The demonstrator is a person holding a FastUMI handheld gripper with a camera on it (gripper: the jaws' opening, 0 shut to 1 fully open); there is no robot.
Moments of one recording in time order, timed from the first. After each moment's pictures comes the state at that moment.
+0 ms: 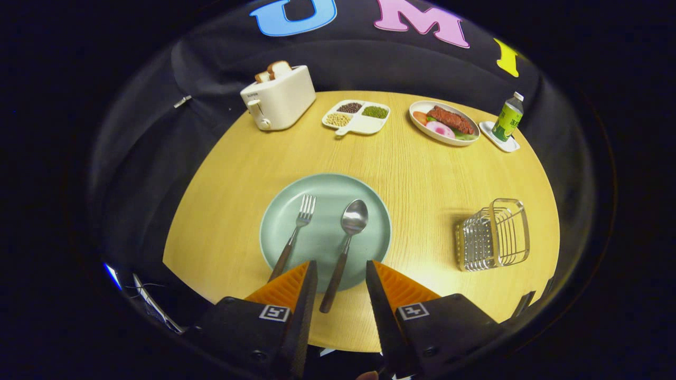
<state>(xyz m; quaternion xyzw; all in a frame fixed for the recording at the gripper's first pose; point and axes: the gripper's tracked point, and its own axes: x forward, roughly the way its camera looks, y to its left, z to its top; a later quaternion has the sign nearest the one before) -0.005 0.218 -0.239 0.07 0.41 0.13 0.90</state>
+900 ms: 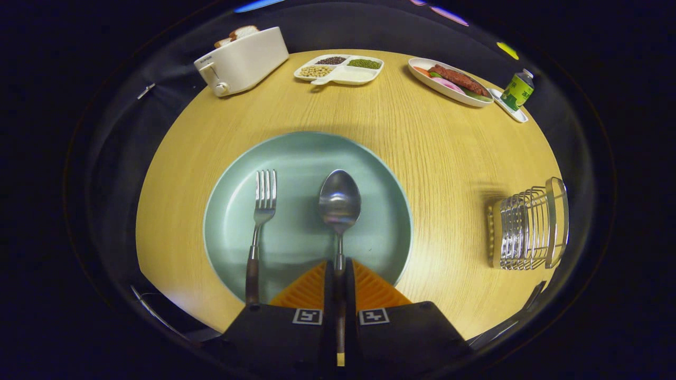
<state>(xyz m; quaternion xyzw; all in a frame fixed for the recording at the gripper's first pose) 0.033 0.232 -0.314 0.06 0.48 0.09 0.87</state>
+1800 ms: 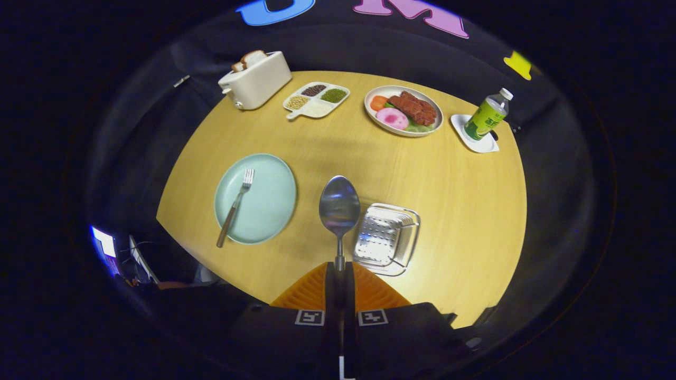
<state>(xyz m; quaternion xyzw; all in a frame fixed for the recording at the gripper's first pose) -0.010 0.012 -0.210 -0.01 0.50 0.17 0.85</state>
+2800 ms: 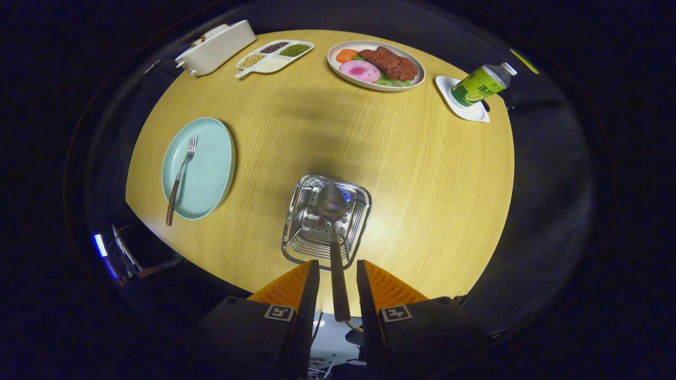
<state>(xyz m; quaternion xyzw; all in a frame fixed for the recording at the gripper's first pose) 0.008 -0.027 -0.244 -0.05 0.58 0.12 0.80</state>
